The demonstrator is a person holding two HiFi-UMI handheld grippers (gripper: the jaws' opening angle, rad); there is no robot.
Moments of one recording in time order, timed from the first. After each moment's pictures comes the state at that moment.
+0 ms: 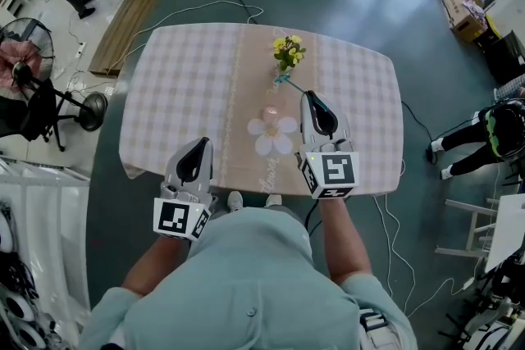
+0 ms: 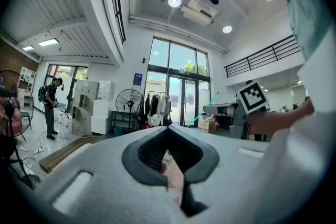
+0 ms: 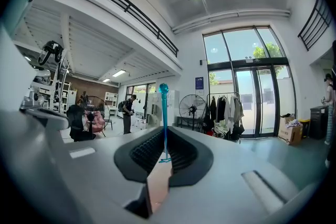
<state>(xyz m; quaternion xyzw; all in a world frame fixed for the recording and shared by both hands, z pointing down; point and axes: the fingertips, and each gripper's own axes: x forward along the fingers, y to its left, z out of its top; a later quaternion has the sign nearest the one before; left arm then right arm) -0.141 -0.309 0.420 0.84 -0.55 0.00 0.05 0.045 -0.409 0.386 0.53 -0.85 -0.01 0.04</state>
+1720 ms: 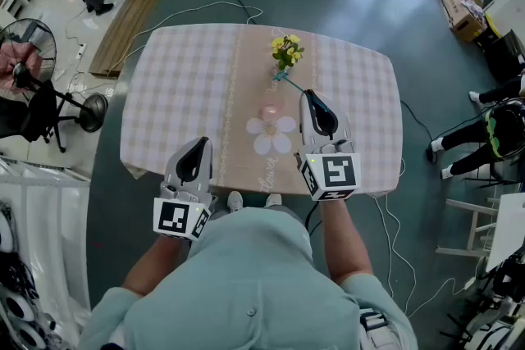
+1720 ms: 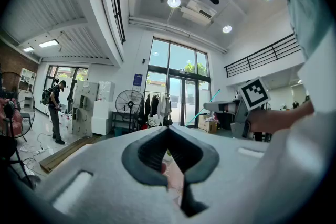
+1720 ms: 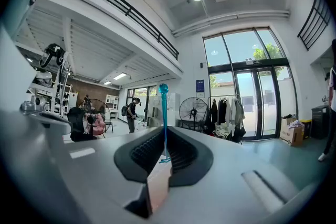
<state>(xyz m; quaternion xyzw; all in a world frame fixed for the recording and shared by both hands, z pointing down) -0.136 -0.306 0.414 0.84 -0.55 0.00 0.04 0.047 -0.402 0.371 0.53 -0.85 -0.02 0.02</state>
